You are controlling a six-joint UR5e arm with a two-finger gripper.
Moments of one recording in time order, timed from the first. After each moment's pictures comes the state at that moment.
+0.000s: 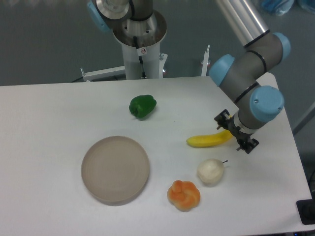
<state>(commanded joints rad) 2.49 -2.09 -1.59 -1.16 1.64 1.58</state>
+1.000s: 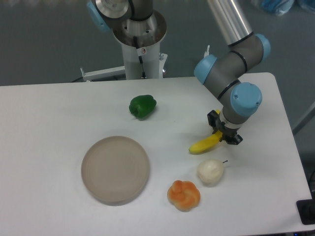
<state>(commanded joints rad) 2.49 -2.09 -1.67 -1.05 1.62 1.54</state>
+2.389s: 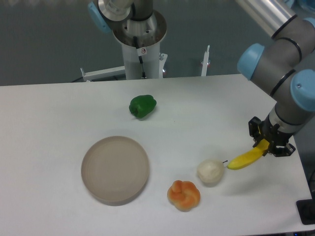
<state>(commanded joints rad) 2.52 -2.21 -1.15 -1.34 1.53 1.55</state>
